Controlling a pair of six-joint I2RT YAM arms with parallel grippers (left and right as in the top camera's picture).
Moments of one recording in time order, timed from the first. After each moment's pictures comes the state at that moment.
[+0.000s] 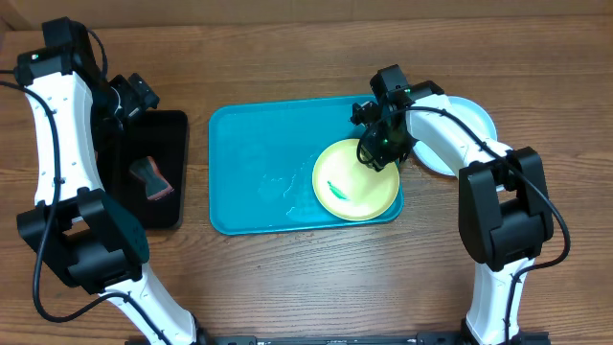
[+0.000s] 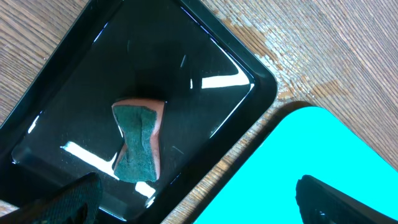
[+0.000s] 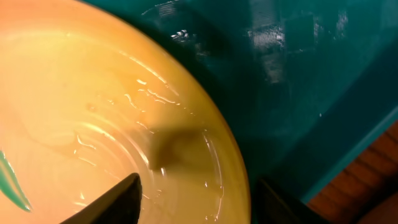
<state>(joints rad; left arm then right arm) 0.32 2.03 1.97 -1.29 0.08 -0.44 0.32 2.12 1.56 -0.93 -0.12 -0.32</state>
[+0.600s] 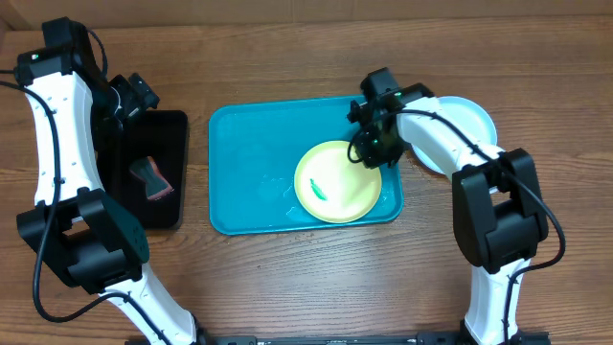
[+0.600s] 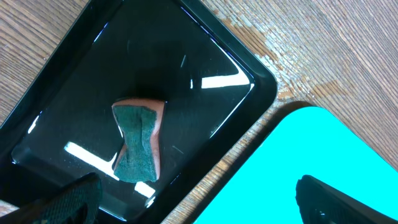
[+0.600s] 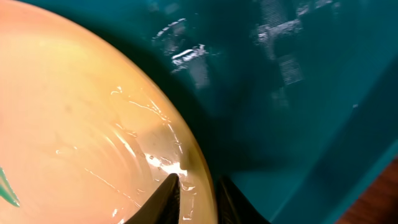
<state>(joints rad) 0.32 2.03 1.97 -1.29 0.08 -0.44 0.37 2.12 1.56 -0.92 -0.13 -0.09</state>
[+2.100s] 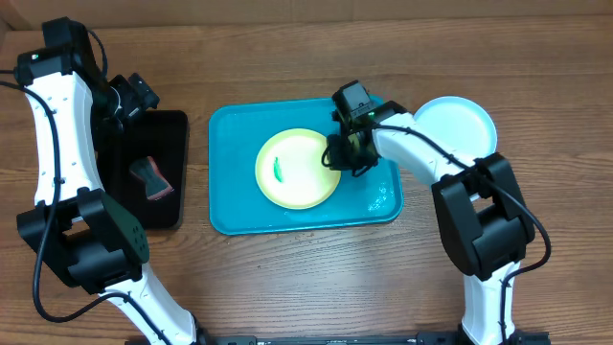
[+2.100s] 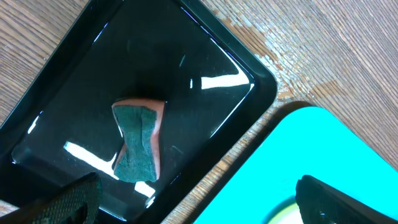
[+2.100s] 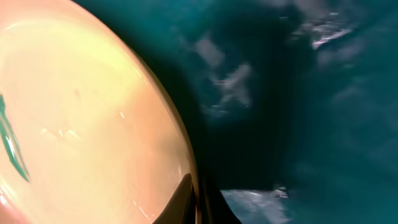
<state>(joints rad) 0.32 2.03 1.97 -1.29 0.08 -0.44 0.50 2.12 1.50 -0.70 -0.20 0.40</state>
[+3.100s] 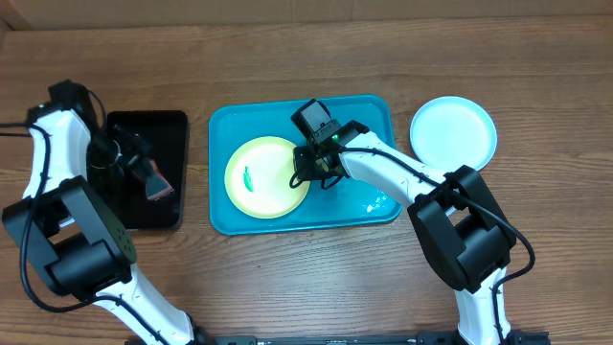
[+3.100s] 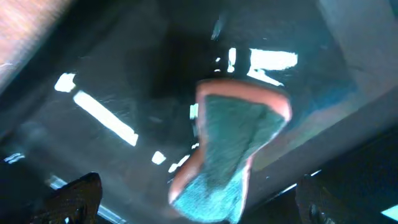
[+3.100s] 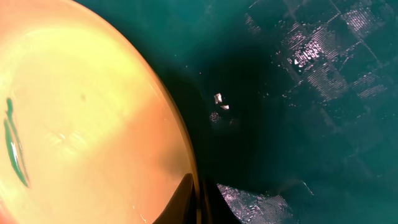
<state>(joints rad) 0.43 2.03 1.57 -1.08 0.05 -0.45 0.65 2.12 1.50 -0.60 -0.10 0.51</state>
